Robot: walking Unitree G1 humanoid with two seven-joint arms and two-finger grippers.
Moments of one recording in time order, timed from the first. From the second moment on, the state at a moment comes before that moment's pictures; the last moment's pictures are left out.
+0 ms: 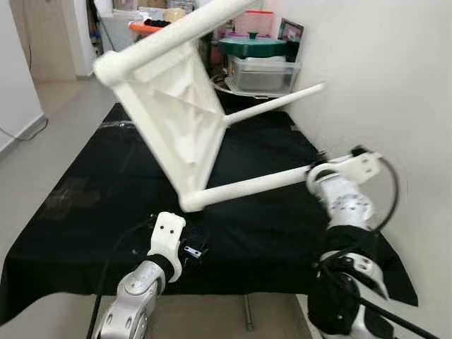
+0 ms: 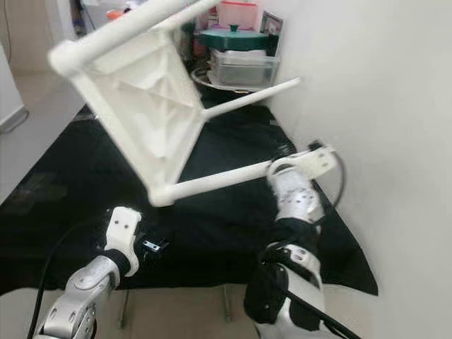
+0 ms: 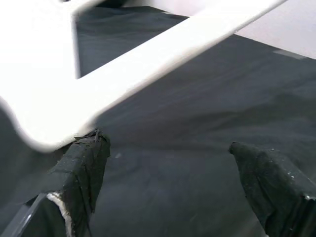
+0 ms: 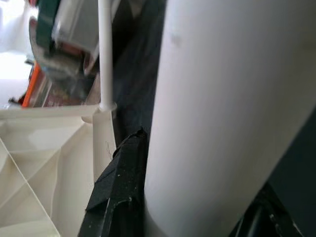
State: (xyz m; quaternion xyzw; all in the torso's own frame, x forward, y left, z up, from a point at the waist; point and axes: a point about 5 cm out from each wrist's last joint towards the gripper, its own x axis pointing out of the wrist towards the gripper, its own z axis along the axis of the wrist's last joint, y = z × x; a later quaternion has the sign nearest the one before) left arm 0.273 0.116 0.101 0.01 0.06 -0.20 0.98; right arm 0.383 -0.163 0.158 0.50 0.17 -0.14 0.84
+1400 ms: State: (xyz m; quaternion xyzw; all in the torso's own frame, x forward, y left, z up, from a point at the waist) left arm 0.267 0.117 0.095 0.01 0.07 -0.20 0.98; right arm 0.323 -0.200 0.125 0.45 0.30 -0.29 0.79
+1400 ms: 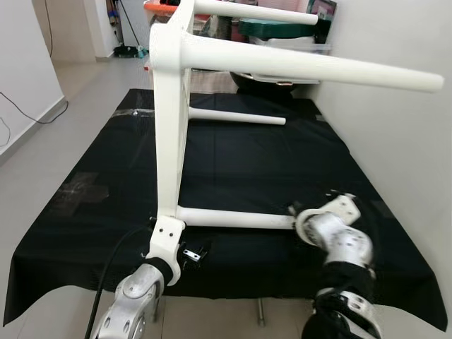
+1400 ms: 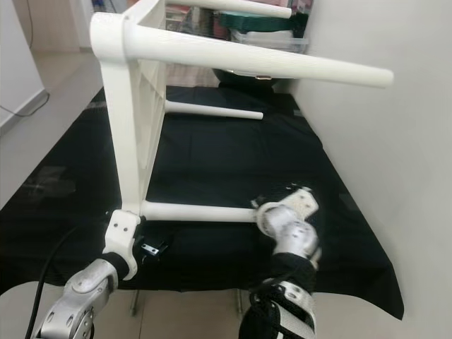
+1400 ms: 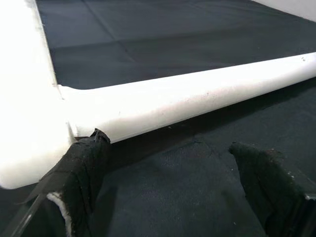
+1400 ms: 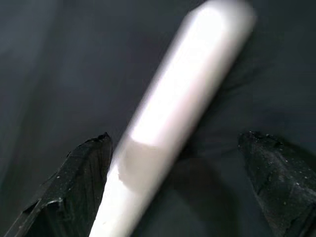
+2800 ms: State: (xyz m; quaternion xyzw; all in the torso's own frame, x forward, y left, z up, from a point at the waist) left arm 0.274 0.128 0.125 0.07 -0.03 -0.10 0.99; right arm 0.312 -0.244 0.276 -0.42 -0.26 -0.33 0.81
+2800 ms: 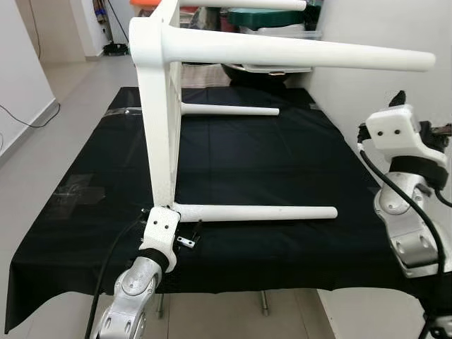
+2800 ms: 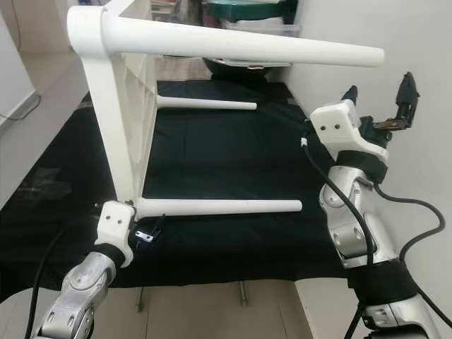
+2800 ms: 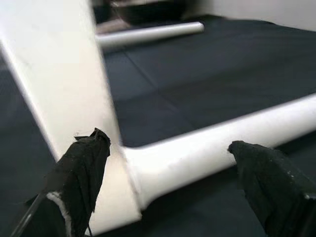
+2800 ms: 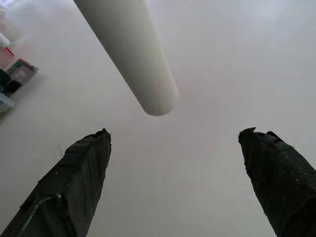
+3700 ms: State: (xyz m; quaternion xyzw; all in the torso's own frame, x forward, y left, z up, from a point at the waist) left arm 0.309 0.139 0.137 0.08 -0.04 -0.04 1.00; right arm 0.350 -0.234 0.308 -0.48 -0.33 -0.25 0.77
